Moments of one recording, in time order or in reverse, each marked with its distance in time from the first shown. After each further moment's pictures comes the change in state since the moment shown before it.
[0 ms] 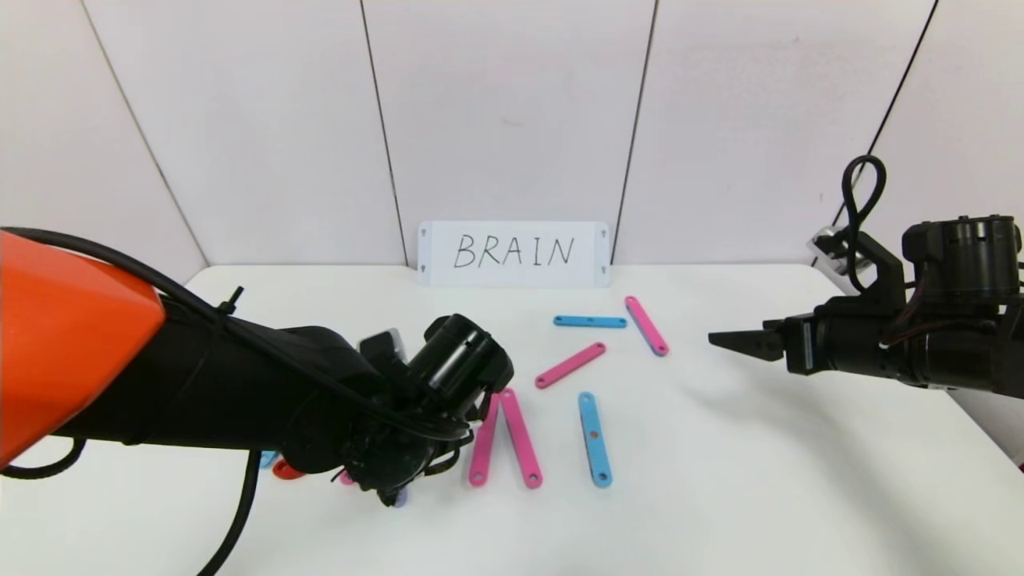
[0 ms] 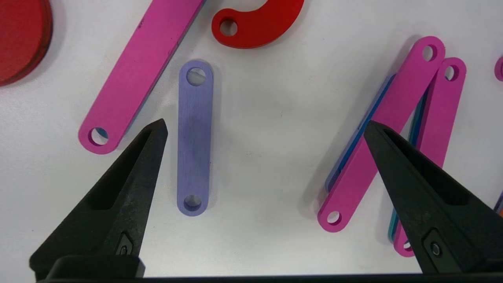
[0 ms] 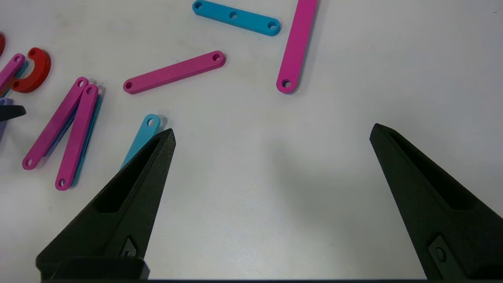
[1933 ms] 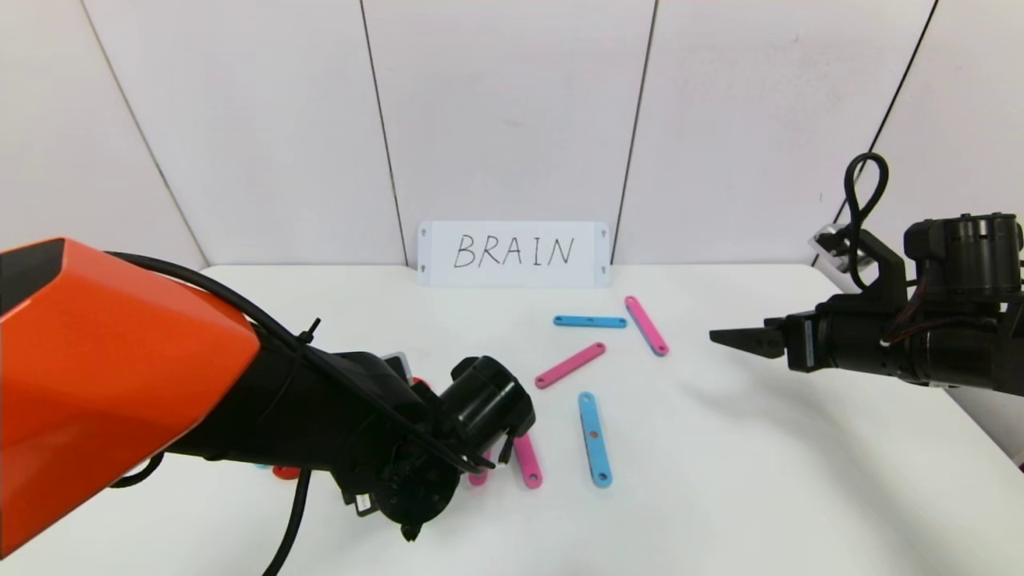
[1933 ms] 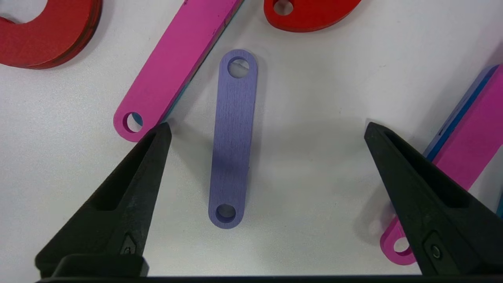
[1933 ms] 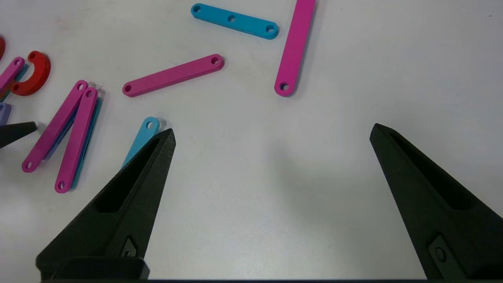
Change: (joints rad) left arm -0.048 0.090 -0.011 0.088 0.139 -0.076; right arm -0.006 0.001 -0.005 0.000 0.001 0.001
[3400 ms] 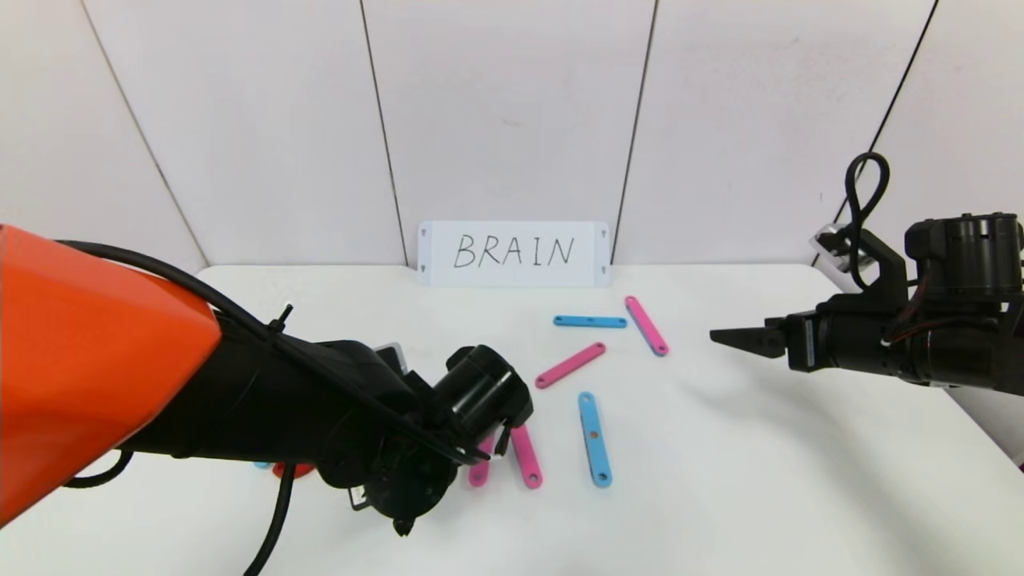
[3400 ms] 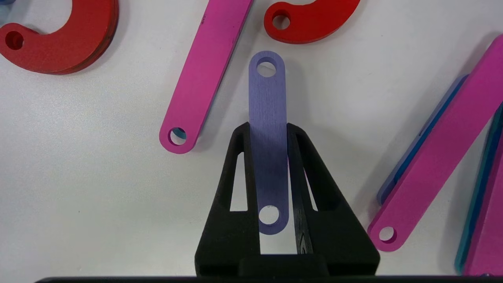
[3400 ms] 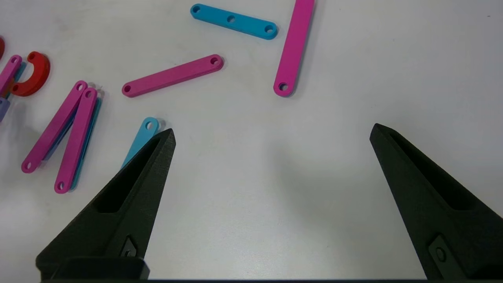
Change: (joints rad) left arm -0.001 -0.032 -0.013 0.029 0.004 -0.003; right arm -0.001 0.000 -0.001 0.000 0.000 0.001
